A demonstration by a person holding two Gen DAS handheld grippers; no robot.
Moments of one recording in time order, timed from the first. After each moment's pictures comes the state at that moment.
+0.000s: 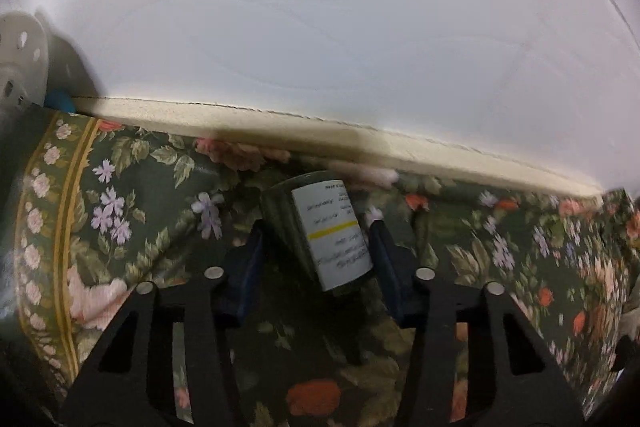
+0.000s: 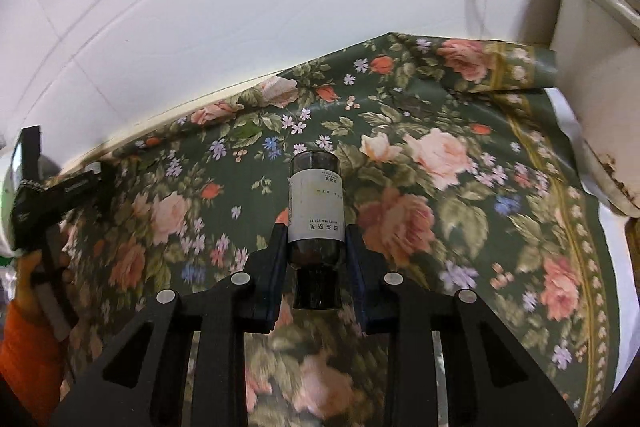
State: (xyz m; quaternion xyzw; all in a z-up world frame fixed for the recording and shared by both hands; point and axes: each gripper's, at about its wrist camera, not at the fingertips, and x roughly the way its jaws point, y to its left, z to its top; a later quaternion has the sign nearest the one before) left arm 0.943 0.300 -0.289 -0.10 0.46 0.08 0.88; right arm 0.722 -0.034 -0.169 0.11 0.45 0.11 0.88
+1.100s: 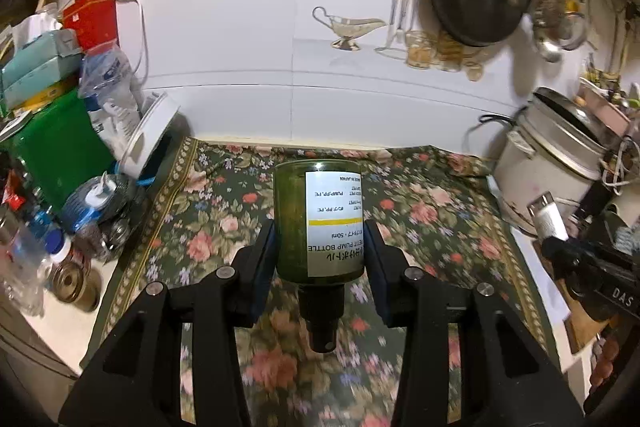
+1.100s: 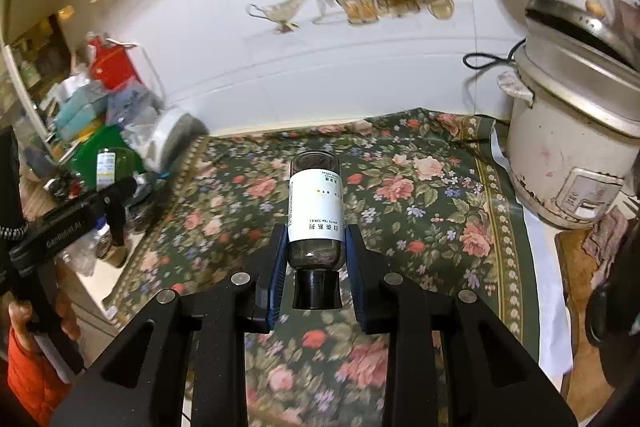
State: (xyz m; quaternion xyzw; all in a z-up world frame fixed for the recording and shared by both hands) left arm 0.577 0.118 -0.089 -0.05 0.32 0.06 0.95; right arm 0.553 -0.098 -0.081 0.07 0.34 0.29 0.89
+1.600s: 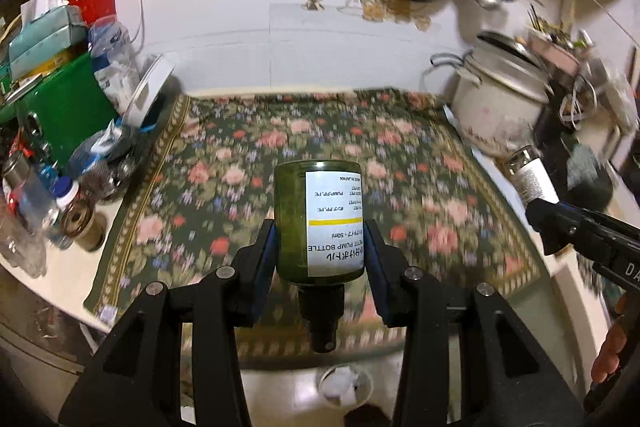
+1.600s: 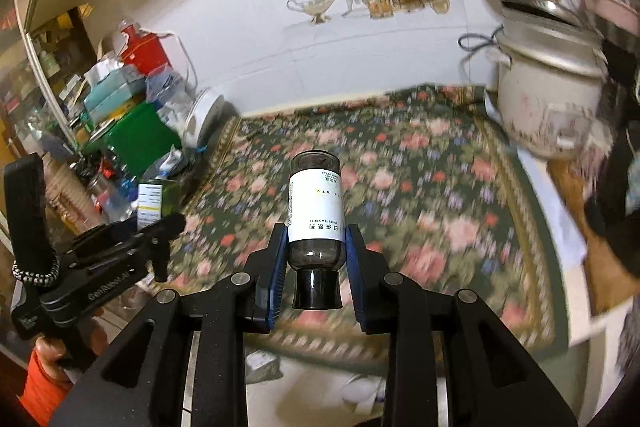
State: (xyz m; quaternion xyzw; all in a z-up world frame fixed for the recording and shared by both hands) left arm 0.442 0.114 -0.131 -0.03 0.35 -0.01 0.94; right arm 0.409 -0.068 -0.101 0.10 0.35 0.26 0.90
